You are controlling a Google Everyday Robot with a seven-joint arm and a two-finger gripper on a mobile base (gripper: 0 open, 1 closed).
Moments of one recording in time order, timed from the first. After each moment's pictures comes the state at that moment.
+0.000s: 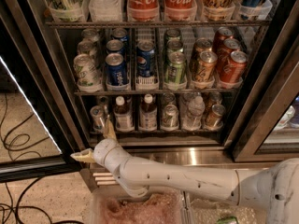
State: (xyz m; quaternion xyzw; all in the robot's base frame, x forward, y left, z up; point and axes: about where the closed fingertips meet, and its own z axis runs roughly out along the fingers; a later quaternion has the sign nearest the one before) arm 0.587 0.211 0.609 -0.37 0.67 0.16 0.62
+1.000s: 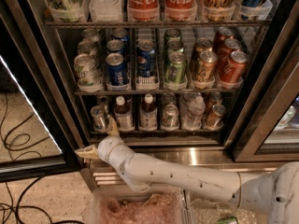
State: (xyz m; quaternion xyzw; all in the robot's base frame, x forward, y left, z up) arm 0.604 0.201 0.607 -0.36 0.67 0.17 0.63
